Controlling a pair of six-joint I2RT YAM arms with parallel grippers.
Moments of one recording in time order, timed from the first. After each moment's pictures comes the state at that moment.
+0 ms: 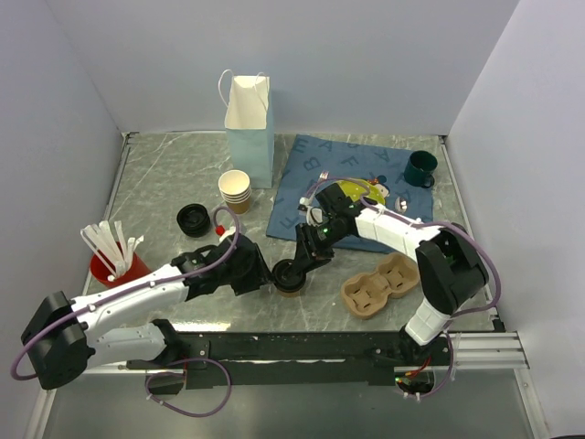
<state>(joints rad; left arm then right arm) -0.89 1.10 0.66 -0.44 -0.05 -1.17 0.59 1.65 1.06 -0.60 -0.72 0.42</state>
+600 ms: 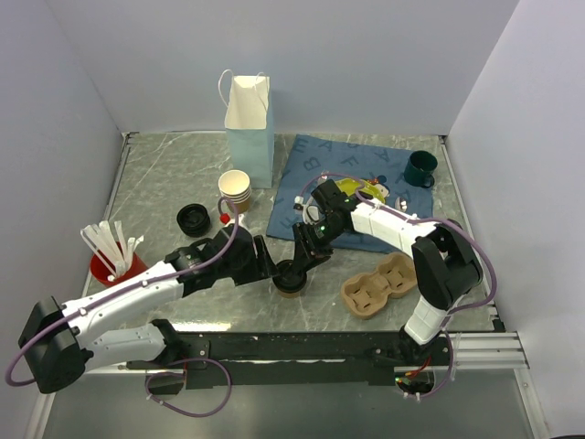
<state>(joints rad) -0.87 1.08 0.74 -0.47 -0.02 -1.01 0.60 1.70 1.15 -0.71 -0.70 0.32</state>
